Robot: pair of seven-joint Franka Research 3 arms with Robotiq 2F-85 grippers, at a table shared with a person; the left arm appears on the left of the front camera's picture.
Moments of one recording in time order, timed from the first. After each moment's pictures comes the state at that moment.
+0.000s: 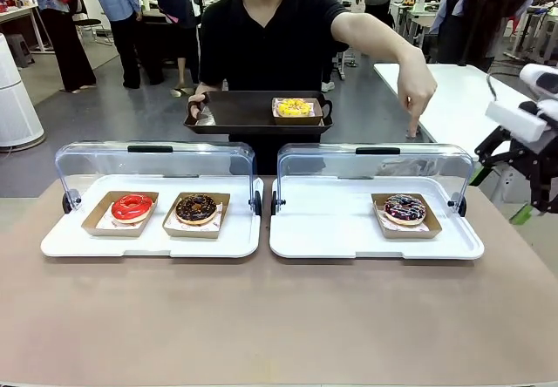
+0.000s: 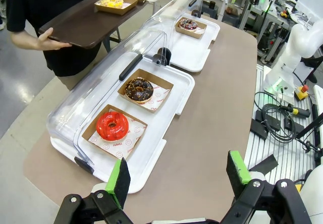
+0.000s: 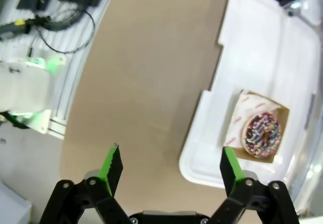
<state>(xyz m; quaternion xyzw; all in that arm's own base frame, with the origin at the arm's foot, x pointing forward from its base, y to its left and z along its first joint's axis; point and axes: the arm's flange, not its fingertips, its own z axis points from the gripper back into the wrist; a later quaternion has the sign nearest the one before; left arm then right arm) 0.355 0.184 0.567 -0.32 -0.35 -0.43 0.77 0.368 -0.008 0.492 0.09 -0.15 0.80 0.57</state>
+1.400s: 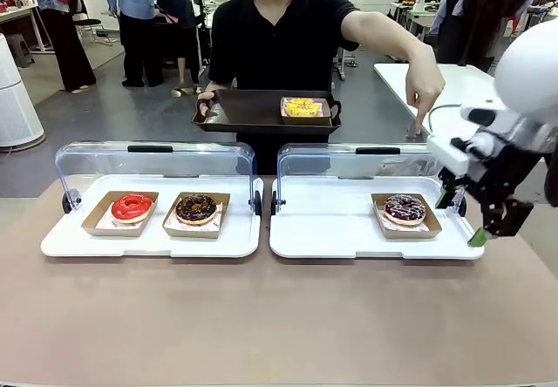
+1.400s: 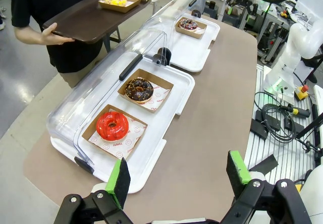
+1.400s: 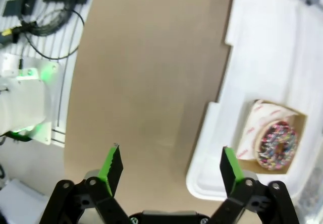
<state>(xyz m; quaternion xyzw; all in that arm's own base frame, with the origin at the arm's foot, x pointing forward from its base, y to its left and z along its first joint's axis) 0.355 0.184 0.567 -0.32 -0.35 -0.43 0.77 0.369 0.059 0.450 0.06 -0.08 0.78 0.61</state>
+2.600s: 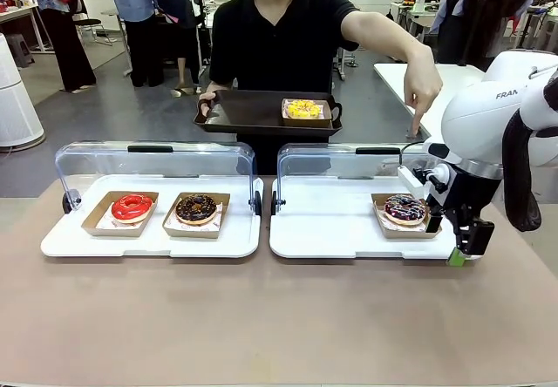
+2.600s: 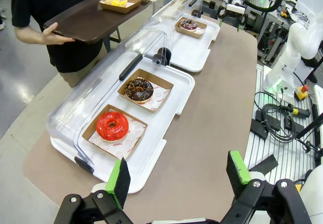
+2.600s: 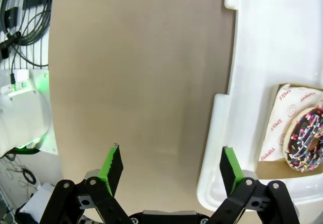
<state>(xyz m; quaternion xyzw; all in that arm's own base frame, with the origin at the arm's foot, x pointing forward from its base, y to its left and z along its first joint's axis) 0.355 0.184 0.567 -0.32 -0.35 -0.43 0.77 0.402 0.071 0.389 0.06 -0.02 0.73 0.68</state>
